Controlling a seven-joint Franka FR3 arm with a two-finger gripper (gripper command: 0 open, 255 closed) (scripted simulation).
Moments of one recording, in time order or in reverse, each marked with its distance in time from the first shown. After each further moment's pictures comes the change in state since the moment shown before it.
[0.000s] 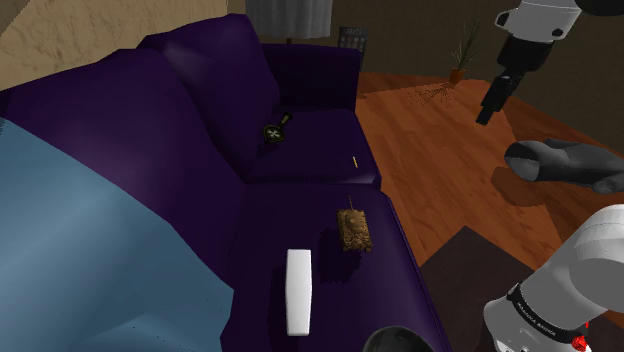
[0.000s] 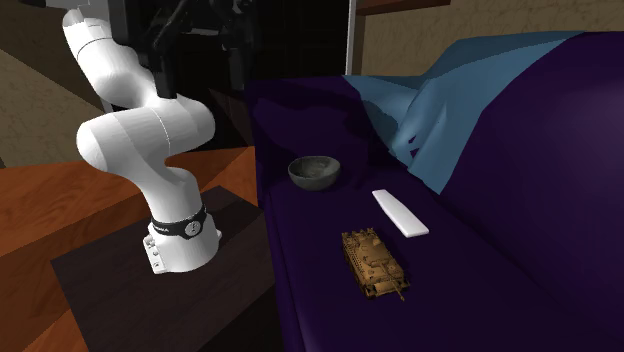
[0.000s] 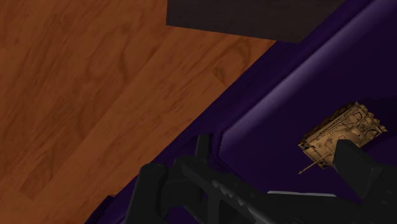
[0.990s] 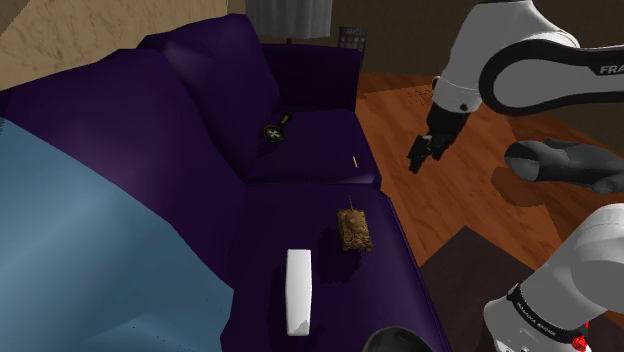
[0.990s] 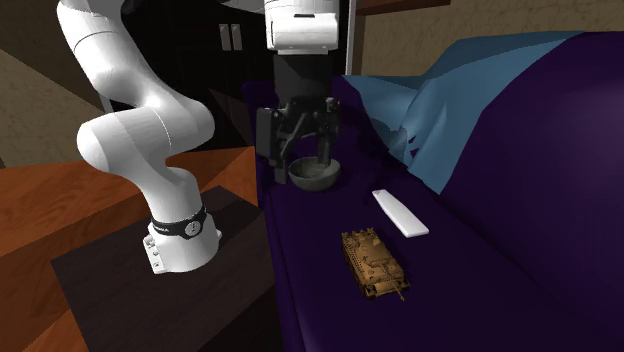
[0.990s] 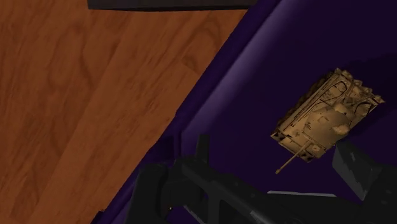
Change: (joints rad) arm 0.035 0.124 0.205 -0.247 0.132 0.390 0.334
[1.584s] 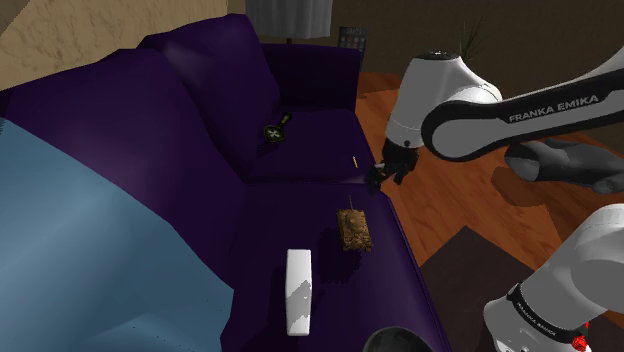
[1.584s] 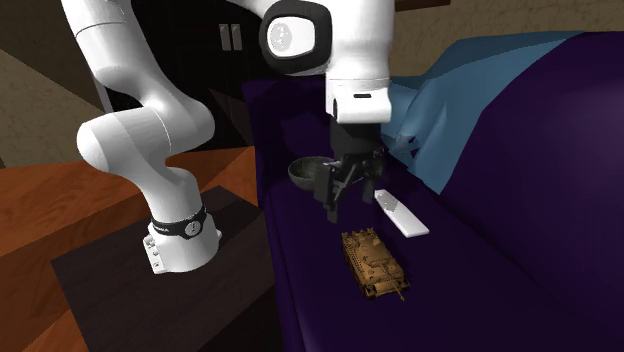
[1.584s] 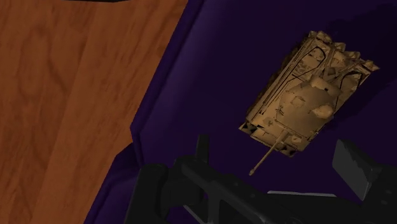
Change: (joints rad) arm -0.009 0.271 0.147 -0.004 0.015 0.295 0.235
